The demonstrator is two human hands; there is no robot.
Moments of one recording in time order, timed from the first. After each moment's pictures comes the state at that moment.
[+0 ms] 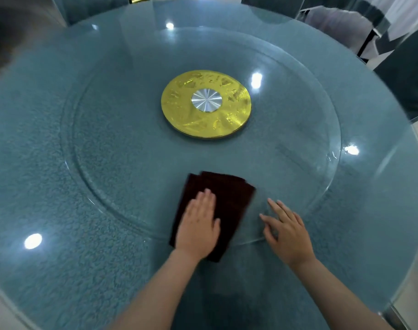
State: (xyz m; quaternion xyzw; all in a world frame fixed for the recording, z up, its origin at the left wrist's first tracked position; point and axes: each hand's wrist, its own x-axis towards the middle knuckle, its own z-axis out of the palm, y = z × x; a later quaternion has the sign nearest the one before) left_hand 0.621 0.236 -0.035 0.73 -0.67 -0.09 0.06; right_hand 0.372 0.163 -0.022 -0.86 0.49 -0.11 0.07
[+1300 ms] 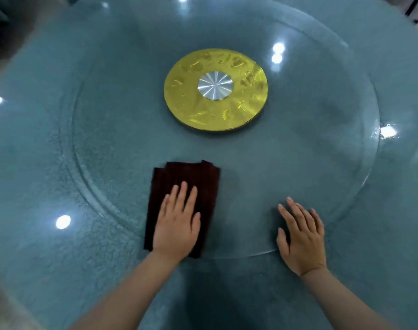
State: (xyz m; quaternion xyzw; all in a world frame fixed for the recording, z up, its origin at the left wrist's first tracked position) left_hand 0.675 0.235 -0.034 0.79 -0.60 -0.07 0.04; right_hand 0.379 0.147 -0.047 -0.85 0.51 -0.14 0.07
